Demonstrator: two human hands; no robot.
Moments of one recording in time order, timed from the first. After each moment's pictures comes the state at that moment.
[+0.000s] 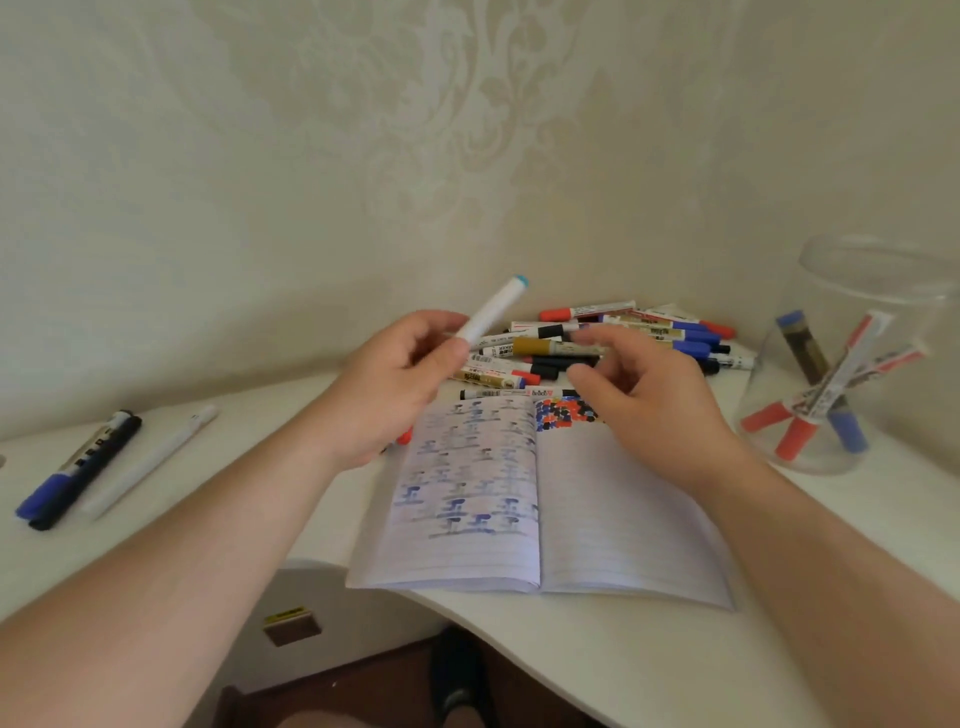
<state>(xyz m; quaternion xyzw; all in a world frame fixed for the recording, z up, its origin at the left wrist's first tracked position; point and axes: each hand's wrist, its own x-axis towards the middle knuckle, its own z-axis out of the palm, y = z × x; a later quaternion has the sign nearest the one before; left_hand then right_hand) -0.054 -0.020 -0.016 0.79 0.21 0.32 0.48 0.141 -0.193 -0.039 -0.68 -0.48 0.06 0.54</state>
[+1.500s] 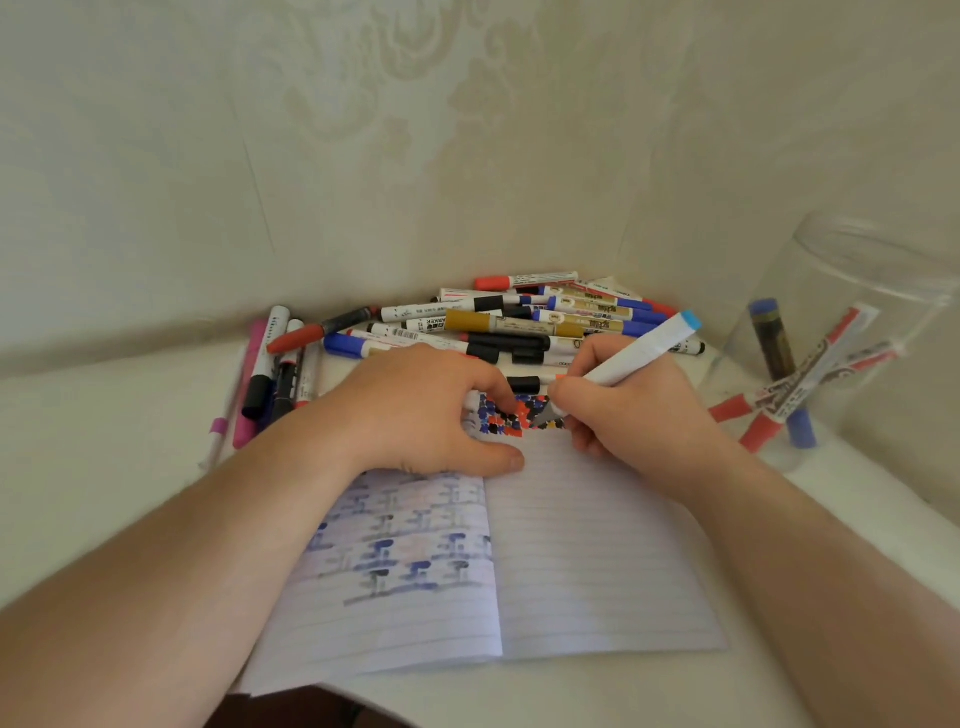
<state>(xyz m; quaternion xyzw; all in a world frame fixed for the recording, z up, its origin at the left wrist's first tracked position) 0.023 -0.025 -0.037 0.98 0.15 0.03 0.15 0.157 -0.191 -0.039 -0.79 -0.35 0.16 0.48</state>
